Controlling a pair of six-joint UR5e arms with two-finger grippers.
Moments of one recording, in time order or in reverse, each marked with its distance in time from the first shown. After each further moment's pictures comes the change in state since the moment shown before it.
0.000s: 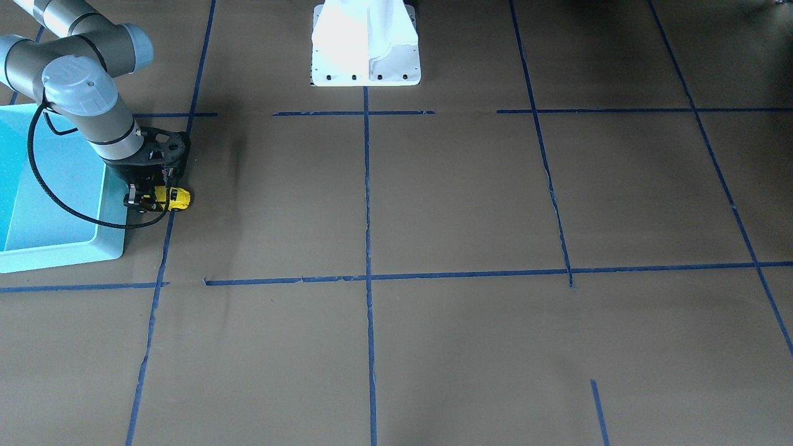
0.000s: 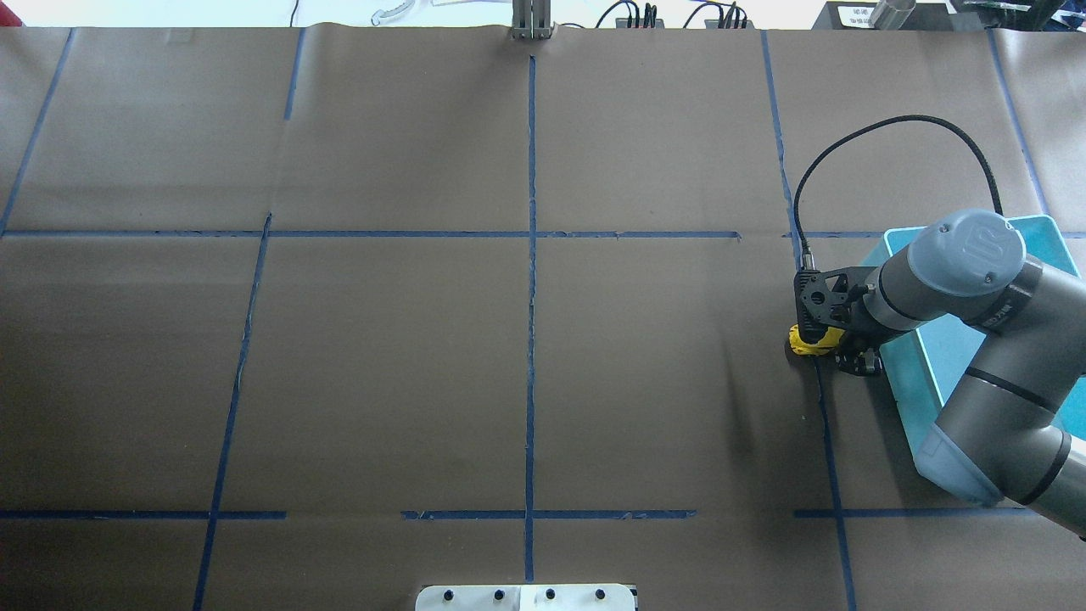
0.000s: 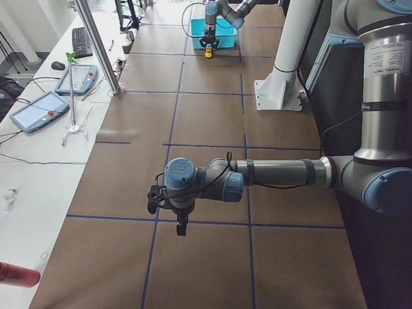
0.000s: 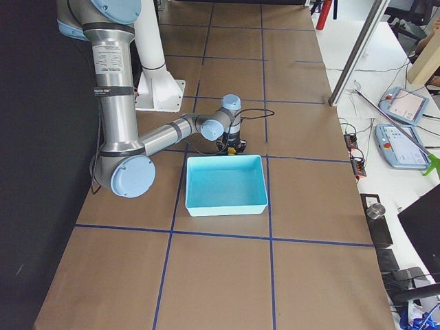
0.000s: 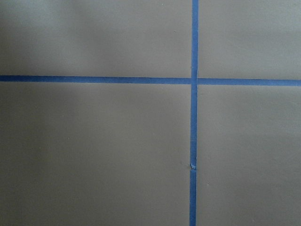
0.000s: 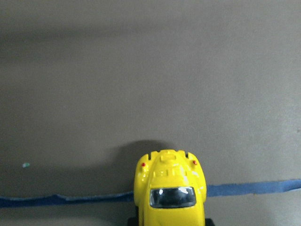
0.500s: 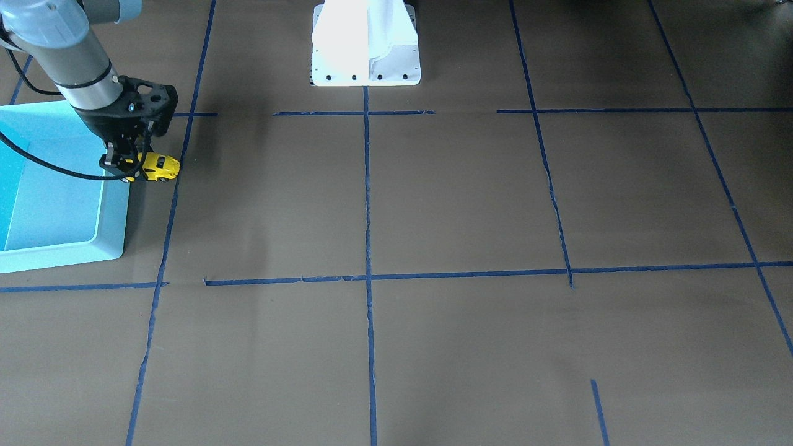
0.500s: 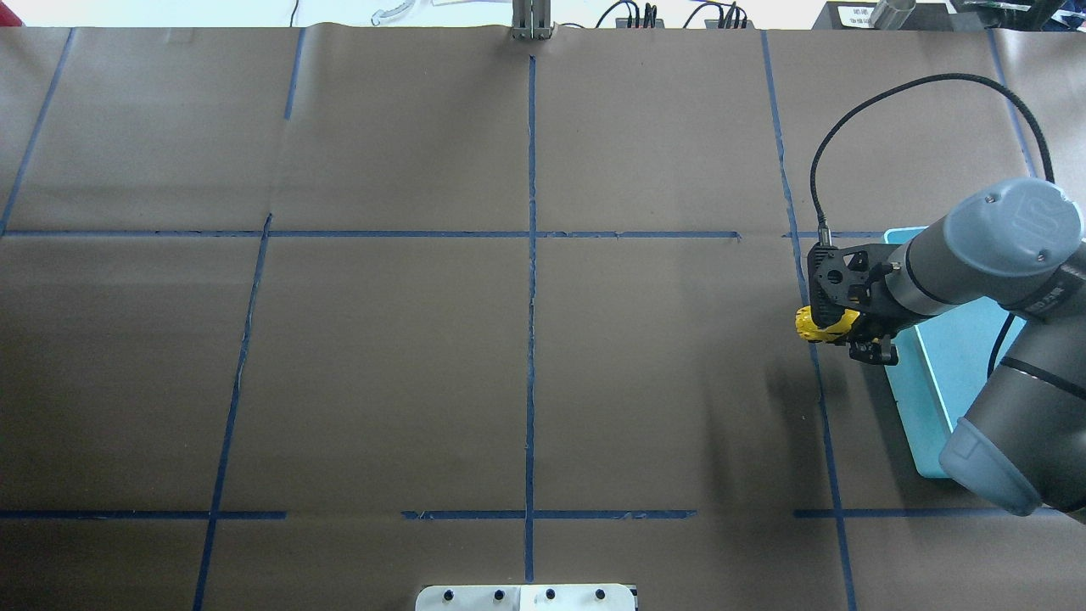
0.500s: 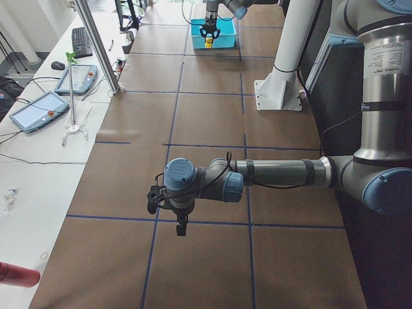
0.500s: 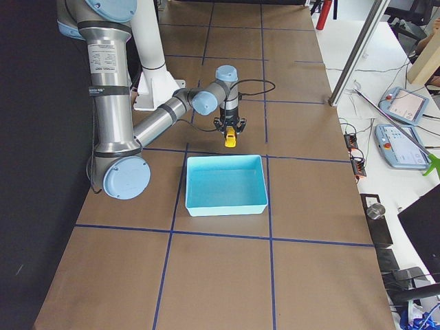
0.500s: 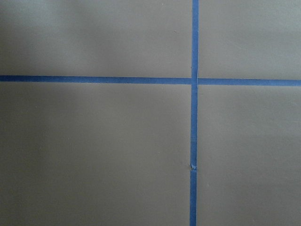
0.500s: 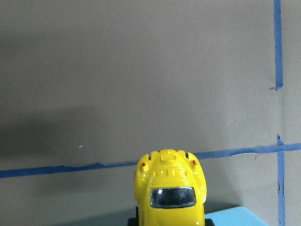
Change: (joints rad) left arm 0.000 0.000 0.002 0.001 0.001 0.000; right arm 0.083 -0.031 0.317 -0.314 0.013 -0.042
